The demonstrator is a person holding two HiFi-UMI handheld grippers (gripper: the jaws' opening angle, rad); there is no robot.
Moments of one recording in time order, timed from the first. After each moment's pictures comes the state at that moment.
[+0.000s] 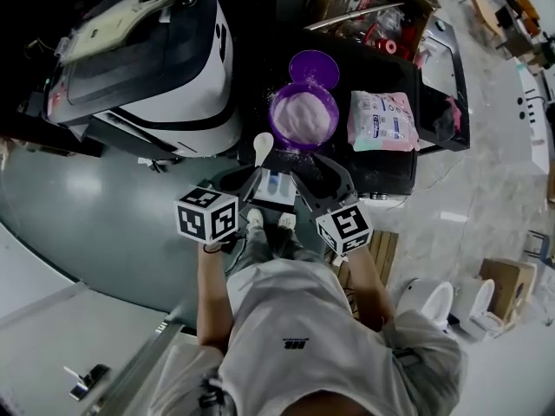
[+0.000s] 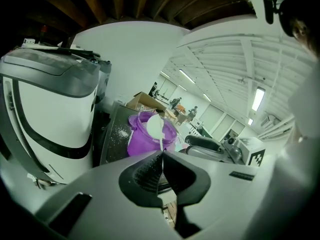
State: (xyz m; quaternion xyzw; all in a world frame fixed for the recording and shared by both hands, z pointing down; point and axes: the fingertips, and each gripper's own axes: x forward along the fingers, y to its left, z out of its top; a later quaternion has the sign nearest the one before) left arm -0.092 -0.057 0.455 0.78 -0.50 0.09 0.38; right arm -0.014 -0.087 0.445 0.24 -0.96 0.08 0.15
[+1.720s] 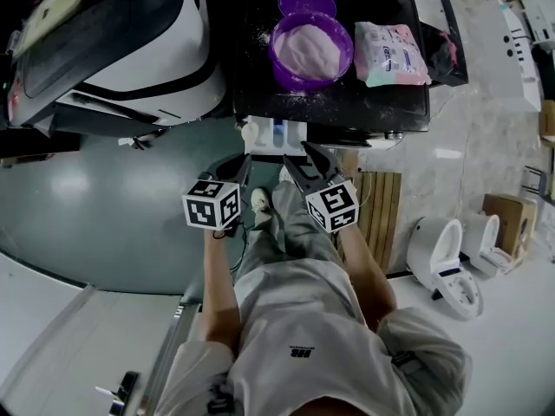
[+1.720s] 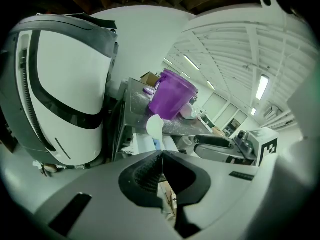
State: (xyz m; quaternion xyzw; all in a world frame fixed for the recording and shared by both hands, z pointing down) left arm -0.124 0.023 0.612 0.76 -0.48 0.15 0.41; right arm -0.027 -0.003 0.599 0.31 -0.91 0.16 0.23
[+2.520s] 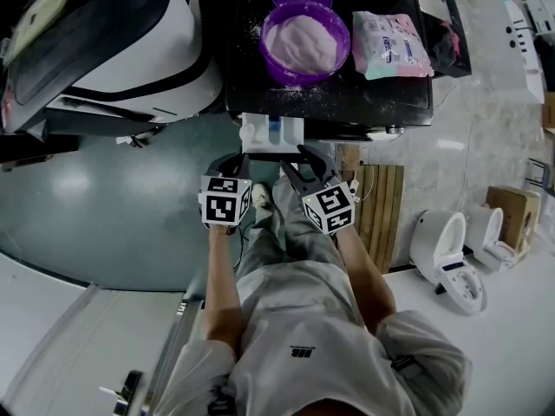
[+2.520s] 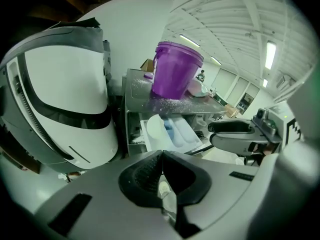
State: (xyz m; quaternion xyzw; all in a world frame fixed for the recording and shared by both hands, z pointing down) left arm -0.117 0.024 0.663 0.73 -0.50 0.28 0.37; right arm -0.016 0.008 0.634 0.31 -0.90 0.20 0.23
